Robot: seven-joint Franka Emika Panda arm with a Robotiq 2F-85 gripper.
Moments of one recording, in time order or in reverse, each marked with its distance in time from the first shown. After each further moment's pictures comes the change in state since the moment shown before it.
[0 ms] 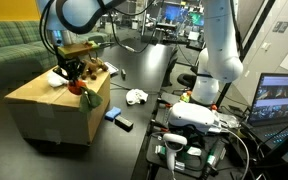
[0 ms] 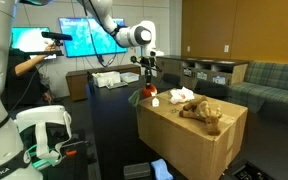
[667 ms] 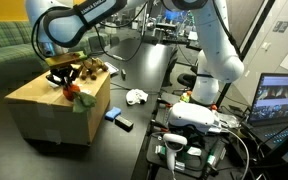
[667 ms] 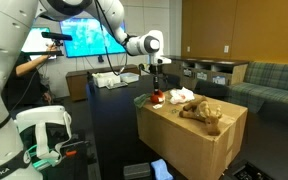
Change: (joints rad) arm 0.051 0.185 -0.087 0.183 -0.018 0.001 0.116
